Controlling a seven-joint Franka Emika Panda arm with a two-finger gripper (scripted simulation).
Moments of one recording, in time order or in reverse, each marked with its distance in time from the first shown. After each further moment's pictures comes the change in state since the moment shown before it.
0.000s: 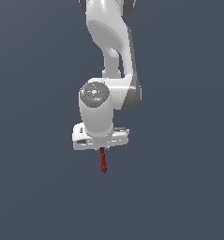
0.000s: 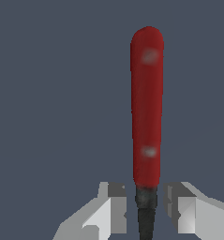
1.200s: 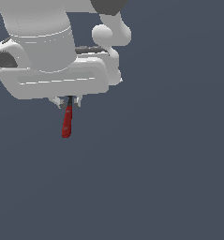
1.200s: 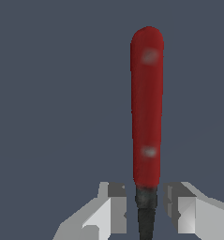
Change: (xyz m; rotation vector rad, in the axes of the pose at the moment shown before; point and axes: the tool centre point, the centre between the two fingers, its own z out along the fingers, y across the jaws) arm -0.011 0.066 -0.247 0.000 0.001 0.001
